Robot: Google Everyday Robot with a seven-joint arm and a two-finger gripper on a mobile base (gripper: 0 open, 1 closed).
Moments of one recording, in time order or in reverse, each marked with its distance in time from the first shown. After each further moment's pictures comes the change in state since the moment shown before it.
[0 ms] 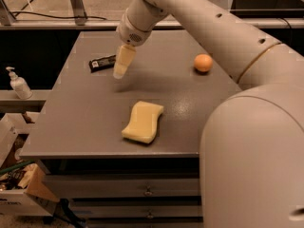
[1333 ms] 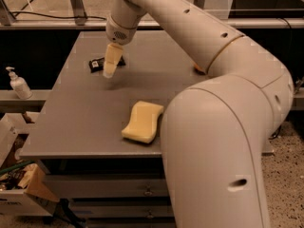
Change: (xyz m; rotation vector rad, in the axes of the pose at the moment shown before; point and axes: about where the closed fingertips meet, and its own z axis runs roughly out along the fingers) arm -0.016 -0.008 0.030 -0.058 0.111 0.077
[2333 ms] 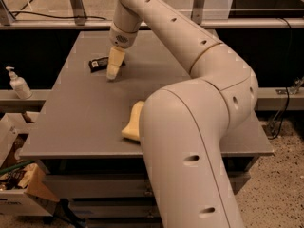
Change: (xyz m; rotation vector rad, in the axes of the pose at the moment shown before) arm 0.022 -0.024 0.037 -0.044 0.058 0.076
